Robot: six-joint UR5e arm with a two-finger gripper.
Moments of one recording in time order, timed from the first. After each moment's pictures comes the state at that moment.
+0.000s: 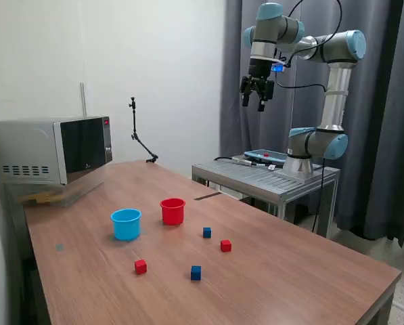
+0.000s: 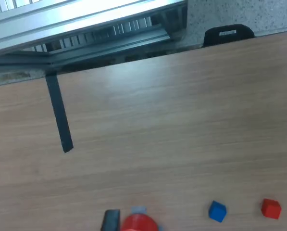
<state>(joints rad) -0.07 -1.66 1.63 -1.56 -1.72 -2.98</state>
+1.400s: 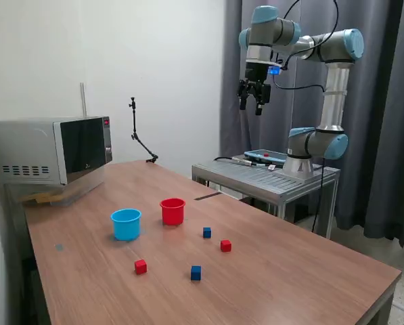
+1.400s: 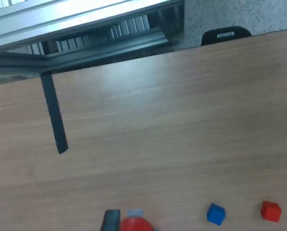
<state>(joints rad) -0.07 -1.60 1.60 -1.56 -1.71 -2.98</state>
